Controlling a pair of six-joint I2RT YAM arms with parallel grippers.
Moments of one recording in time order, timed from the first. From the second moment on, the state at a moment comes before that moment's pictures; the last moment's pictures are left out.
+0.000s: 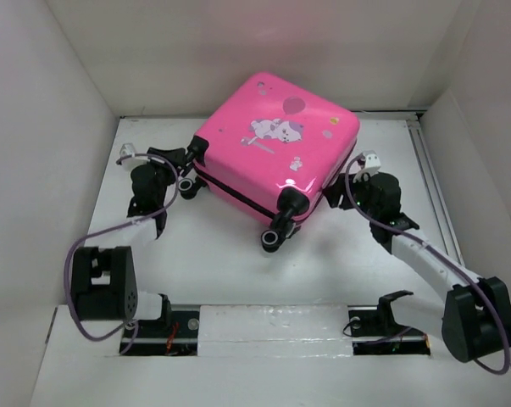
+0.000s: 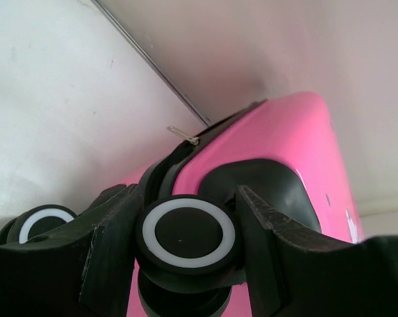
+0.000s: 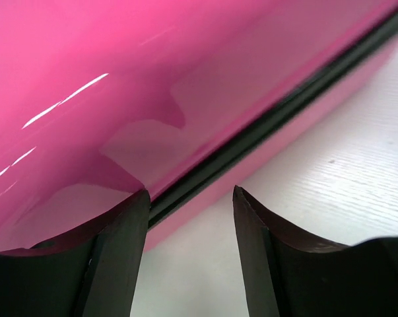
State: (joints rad) left arm -0.01 1.42 0.66 0.64 0.02 -0.98; right arm 0.30 1.10 0.58 0.21 -0.21 0.26
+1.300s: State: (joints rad) left arm -0.36 0.61 0.35 0.16 0.00 -0.86; right arm 0.19 1.21 0.20 0.86 -0.35 0.36
